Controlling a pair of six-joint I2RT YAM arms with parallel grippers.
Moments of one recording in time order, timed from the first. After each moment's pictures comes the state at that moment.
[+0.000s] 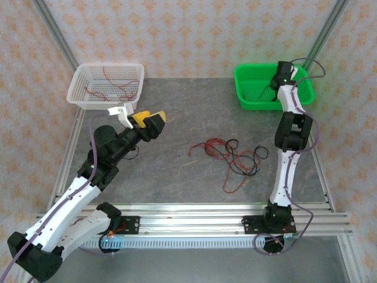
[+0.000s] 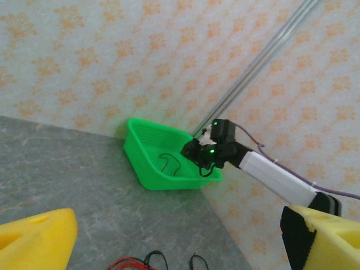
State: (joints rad) left arm -0.44 0.83 0.78 0.05 0.11 -0.65; right arm -0.16 2.48 2.25 -0.49 0.26 0.33
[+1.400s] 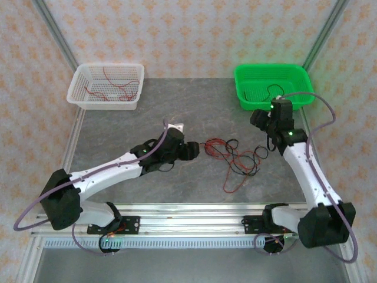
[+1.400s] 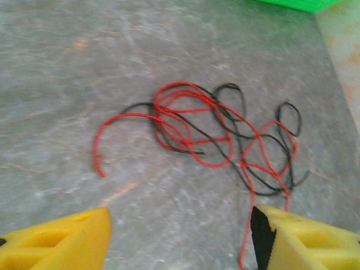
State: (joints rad) left arm -0.84 1.36 0.96 -0.30 -0.10 -0.75; right arm 0.11 1.12 1.00 -0.54 0.07 0.45
